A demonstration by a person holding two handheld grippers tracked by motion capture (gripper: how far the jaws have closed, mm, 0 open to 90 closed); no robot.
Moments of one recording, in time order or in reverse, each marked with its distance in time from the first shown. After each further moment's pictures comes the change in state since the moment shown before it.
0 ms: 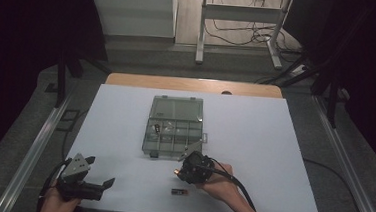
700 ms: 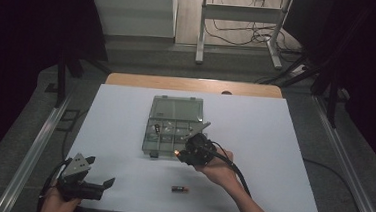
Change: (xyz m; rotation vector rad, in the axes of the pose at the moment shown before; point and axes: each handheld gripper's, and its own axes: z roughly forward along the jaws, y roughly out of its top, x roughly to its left) left arm 0.000 0.000 0.001 0.005 0.001 -0.002; right arm -0.030 0.026 -0.016 -0.106 -0.035 0.095
